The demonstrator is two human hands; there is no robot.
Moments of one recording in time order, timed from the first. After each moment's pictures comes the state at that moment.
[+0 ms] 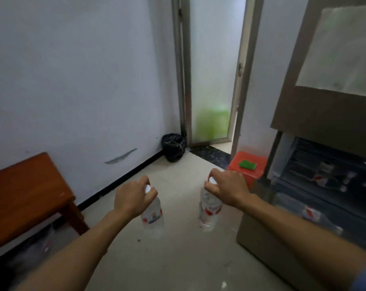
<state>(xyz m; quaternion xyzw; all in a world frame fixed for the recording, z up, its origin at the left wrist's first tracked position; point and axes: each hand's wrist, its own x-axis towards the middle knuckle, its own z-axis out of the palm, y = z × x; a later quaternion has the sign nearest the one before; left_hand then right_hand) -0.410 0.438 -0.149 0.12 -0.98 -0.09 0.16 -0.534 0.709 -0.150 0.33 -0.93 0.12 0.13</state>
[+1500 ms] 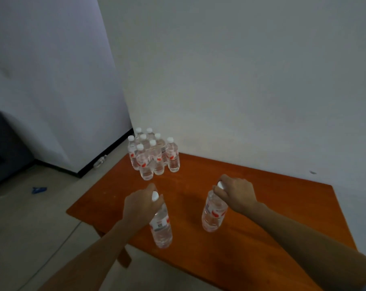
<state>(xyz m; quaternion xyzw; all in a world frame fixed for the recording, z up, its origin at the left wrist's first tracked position) 0.087 -0.328 -0.181 0.66 -0.72 -0.03 0.20 -0.210 -0.357 -0.176 0.78 -0.60 0.15 0.04</state>
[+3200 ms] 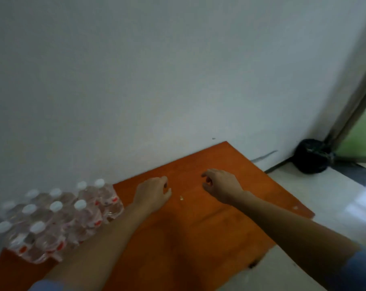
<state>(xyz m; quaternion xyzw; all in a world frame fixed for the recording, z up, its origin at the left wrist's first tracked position) -0.025 -0.541 -0.185 0.27 -0.96 -0.04 0.10 -0.205 -0.379 -0.197 0.53 -0.83 0.17 -0.02</state>
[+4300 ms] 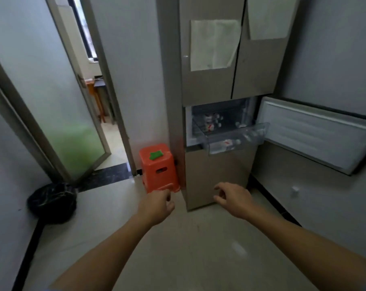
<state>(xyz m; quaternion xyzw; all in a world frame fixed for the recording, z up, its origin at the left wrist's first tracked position) -0.530 0.268 -0.192 -0.42 -0.90 -0.12 -0.04 -0.362 0.479 -0.185 -0.23 -0.96 0.16 0.07</state>
